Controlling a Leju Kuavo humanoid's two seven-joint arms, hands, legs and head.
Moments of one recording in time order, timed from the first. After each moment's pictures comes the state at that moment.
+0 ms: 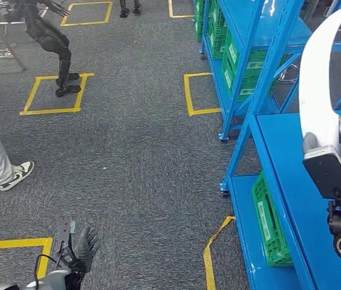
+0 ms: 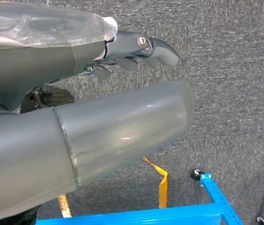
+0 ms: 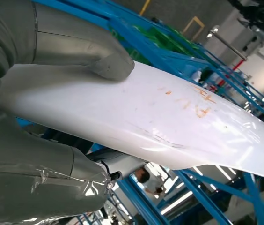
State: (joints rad) left arm -0.23 0.17 -0.59 -0.28 1.04 -0.16 -0.46; right arm -0.43 -0.27 0.59 -1.72 0.40 -0.34 0.08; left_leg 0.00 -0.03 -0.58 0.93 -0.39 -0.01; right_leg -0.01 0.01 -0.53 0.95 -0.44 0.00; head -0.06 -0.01
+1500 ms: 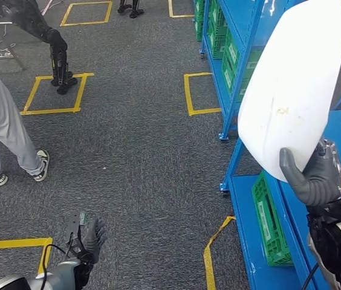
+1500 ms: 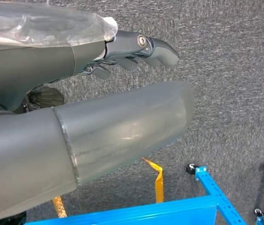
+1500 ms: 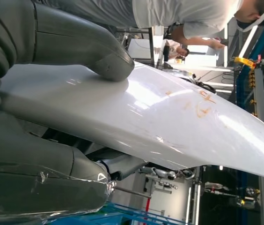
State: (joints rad) left arm -0.28 0.14 -0.59 -0.28 0.99 -0.11 -0.46; right arm -0.39 -0.19 0.60 -1.76 -0.46 0.01 -0.30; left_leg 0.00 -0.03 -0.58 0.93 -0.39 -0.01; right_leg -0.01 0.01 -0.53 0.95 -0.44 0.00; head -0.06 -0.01
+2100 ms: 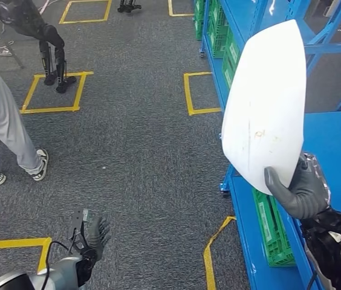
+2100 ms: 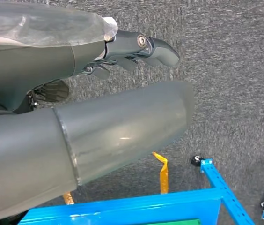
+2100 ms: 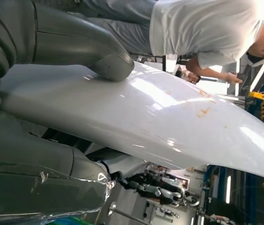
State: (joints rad) left arm -0.31 0.14 -0.59 -0.28 1.01 -0.13 -0.39; right arm -0.34 -0.18 0.59 -1.75 -0.40 0.18 -0.33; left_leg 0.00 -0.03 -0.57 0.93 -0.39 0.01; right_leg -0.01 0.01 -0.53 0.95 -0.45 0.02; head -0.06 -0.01
